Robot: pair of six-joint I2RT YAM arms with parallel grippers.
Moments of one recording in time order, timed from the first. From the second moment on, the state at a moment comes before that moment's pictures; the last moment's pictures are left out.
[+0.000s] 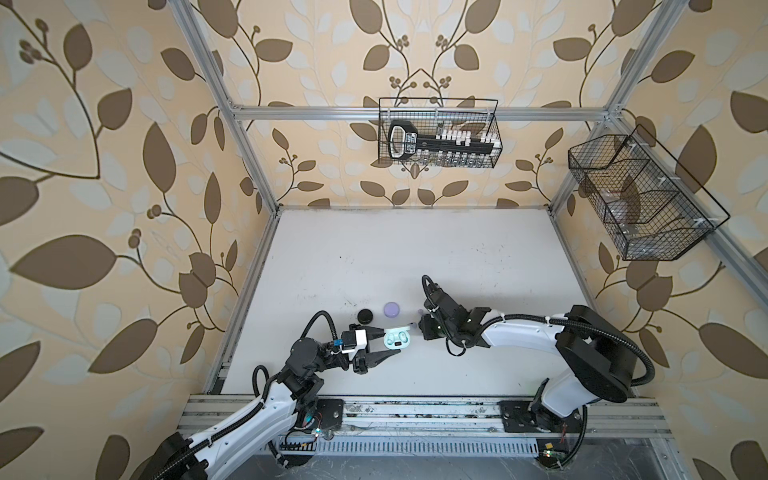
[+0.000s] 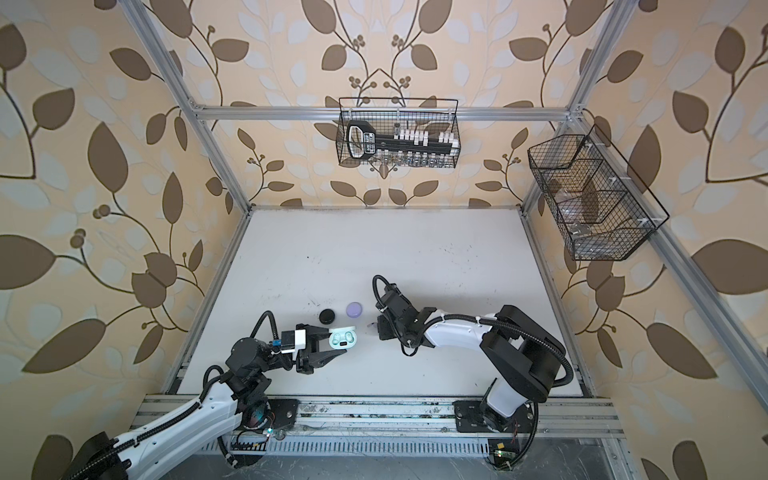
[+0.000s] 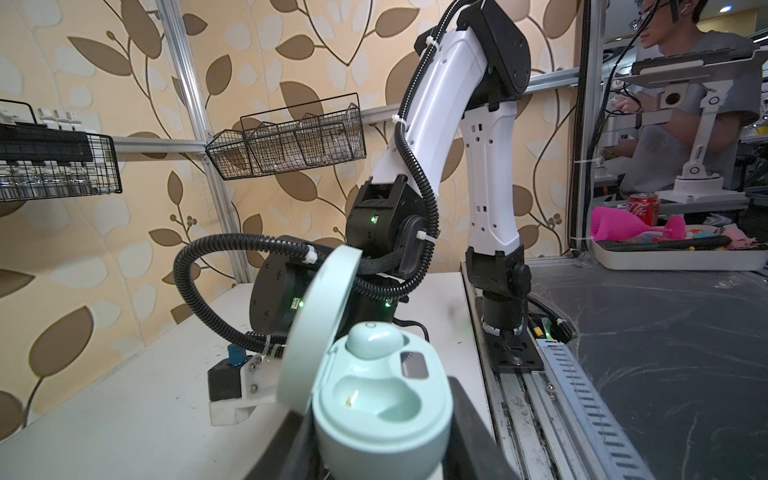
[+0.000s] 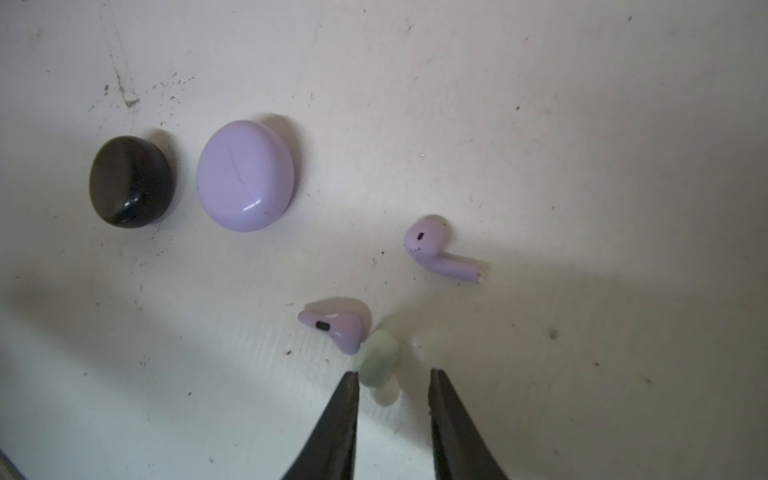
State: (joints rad) left arm -0.63 0.58 0.00 0.85 0.75 -0.03; right arm 0.88 1.60 0.76 -0.13 0.12 0.65
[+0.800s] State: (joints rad) left arm -0.64 0.56 0.00 0.85 0.74 -0.03; right arm 1.05 1.76 0.98 -0.38 0.45 0.56
